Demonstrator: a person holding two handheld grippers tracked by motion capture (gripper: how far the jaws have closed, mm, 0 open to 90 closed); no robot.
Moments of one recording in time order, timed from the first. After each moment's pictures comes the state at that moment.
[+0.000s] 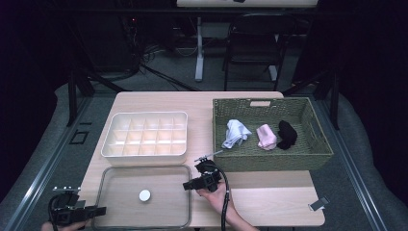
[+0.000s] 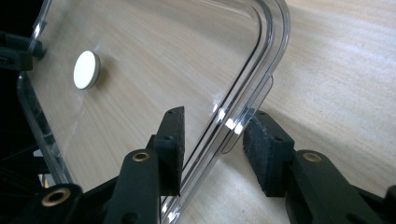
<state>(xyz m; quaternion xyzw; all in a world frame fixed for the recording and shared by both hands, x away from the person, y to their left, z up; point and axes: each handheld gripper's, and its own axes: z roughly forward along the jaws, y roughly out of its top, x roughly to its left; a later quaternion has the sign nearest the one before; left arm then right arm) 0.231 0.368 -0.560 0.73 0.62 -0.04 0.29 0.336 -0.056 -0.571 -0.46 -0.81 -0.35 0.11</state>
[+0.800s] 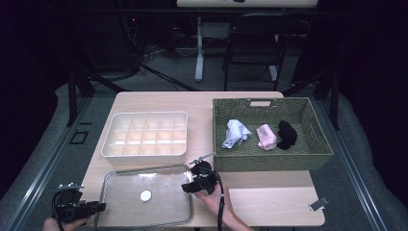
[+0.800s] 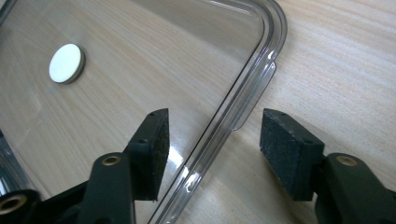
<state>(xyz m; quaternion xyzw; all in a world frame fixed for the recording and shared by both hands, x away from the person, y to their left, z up) 0.241 0.360 -0.559 0.75 0.61 0.01 0.27 0.325 -0.043 -0.563 -0.45 -0.84 -0.31 0.03</state>
